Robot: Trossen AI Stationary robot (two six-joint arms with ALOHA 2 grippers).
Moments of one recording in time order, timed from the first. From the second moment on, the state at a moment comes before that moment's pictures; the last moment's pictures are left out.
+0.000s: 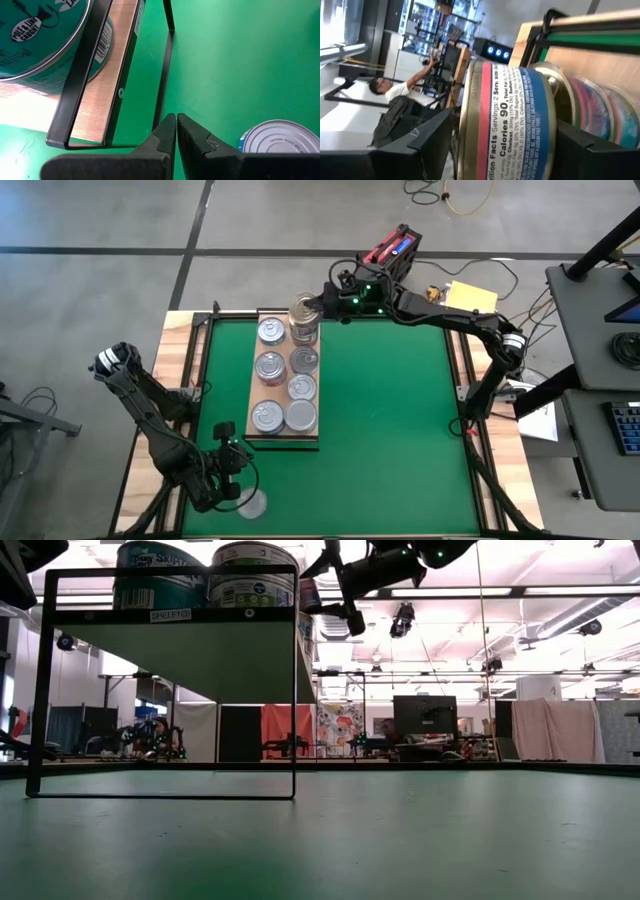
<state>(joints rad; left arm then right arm) -0.93 1.40 1.02 -0.92 -0.65 -0.95 -0.47 1.72 1.51 -0.02 -0.34 1.14</state>
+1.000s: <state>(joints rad) -0.93 1.40 1.02 -0.92 -0.65 -0.95 -0.41 1.72 1.51 -0.03 -0.21 0.92</state>
